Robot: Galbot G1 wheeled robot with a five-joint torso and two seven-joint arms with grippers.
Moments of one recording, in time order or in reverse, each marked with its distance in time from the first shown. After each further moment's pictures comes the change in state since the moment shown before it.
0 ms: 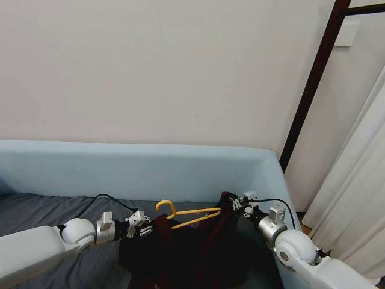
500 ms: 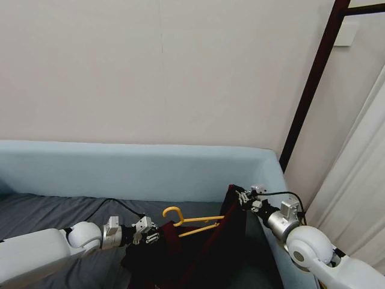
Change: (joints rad) left arm 0.027 0.015 -0.001 -0.049 0.013 -0.029 0.054; right arm 0.009 -0.053 0.040 0.051 0.049 -0.039 0.070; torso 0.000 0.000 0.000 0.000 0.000
